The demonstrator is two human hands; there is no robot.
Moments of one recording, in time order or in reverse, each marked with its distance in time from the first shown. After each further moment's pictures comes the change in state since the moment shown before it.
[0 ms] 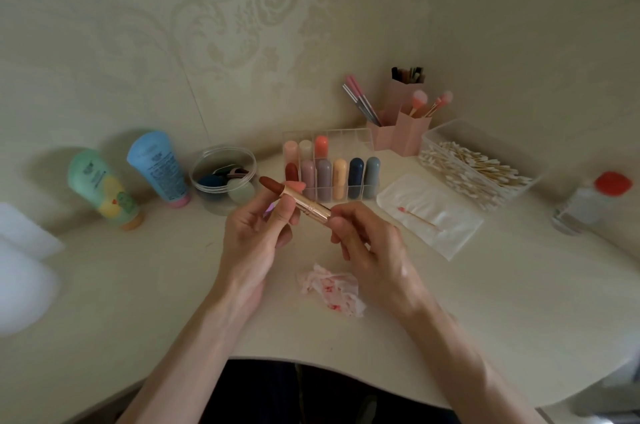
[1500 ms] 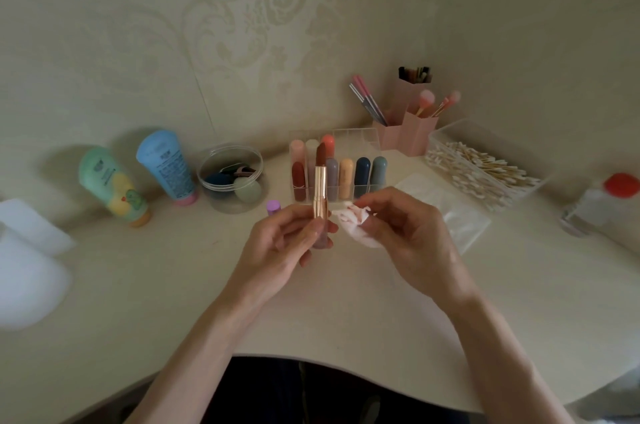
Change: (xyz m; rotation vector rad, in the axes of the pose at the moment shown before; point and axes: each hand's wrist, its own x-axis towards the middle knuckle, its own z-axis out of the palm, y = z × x) left_hand -0.008 -0.008 -0.006 0.215 -0.222 -0.046; right_hand 0.009 -0.006 -0.036 0.120 -0.025 -0.018
